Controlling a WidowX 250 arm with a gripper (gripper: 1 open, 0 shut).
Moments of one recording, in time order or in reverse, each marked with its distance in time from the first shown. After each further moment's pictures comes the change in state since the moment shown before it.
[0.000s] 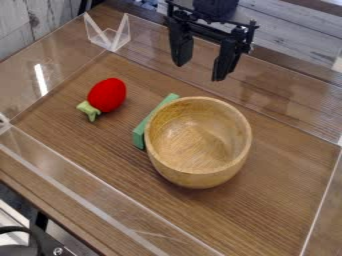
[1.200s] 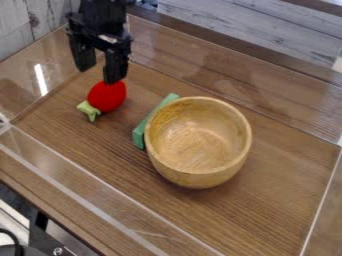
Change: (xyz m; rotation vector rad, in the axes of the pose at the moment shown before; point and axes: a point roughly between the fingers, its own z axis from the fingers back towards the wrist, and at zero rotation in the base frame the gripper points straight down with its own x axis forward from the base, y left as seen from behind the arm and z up) arm -0.031 0.132 -0.046 0.040 0.020 -0.025
